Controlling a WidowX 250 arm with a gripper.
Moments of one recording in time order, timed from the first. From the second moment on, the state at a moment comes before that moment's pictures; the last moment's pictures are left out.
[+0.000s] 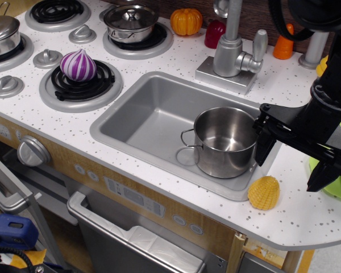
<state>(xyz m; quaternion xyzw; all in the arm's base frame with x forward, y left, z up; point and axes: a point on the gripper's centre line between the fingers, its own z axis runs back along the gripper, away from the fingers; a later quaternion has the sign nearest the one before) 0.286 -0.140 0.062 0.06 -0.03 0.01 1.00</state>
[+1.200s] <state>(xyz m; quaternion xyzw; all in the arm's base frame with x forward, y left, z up) 0.292 -0.125 0.016 0.05 -0.07 0.00 1.00</state>
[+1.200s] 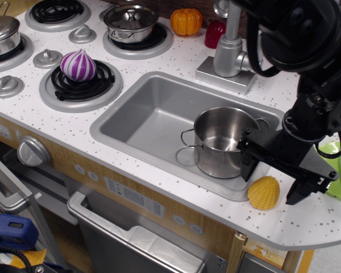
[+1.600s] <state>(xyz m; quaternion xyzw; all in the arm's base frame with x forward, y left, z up) 0.294 -0.118 0.018 0.06 -0.07 0.01 1.00</state>
